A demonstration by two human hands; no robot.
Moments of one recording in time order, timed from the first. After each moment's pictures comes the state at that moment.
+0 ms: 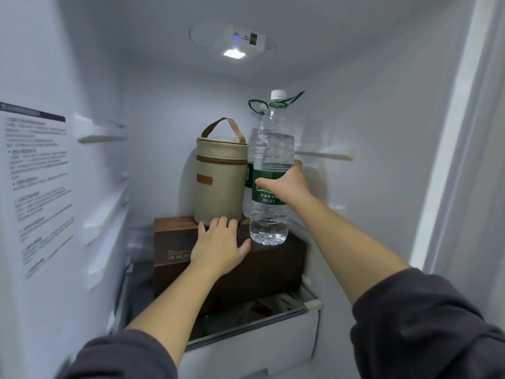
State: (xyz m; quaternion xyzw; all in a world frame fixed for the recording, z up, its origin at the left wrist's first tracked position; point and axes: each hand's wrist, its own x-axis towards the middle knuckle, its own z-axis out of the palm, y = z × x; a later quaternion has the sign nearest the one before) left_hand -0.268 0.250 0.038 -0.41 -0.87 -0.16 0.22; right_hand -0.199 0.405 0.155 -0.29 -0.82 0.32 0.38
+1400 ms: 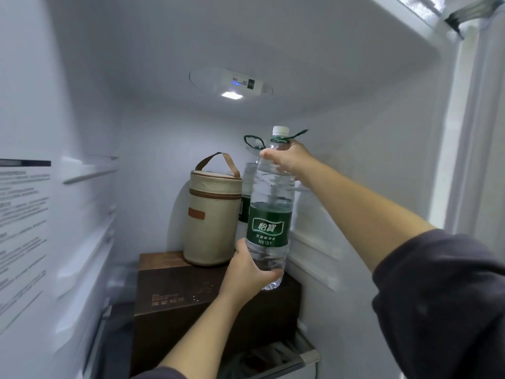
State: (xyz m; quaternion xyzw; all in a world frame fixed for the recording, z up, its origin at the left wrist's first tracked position) left_hand -0.257 0.314 0.049 -0.43 -0.69 -0.58 0.00; right_hand -0.192 0.406 0.278 -0.16 -0.83 0.37 0.38
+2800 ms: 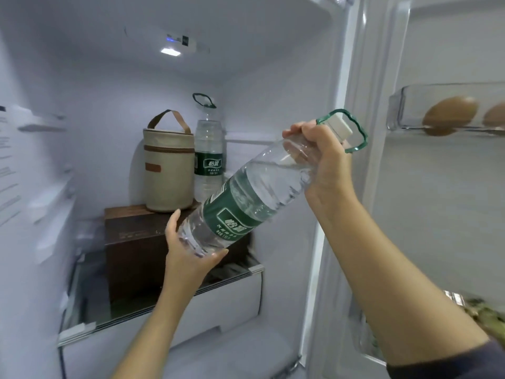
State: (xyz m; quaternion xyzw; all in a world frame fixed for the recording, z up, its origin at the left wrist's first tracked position) left_hand -0.162 0.229 -0.019 -0.43 -0.55 -0.71 0.06; right_hand 0.032 0.324 0.182 0.08 -0.54 0.62 0.57
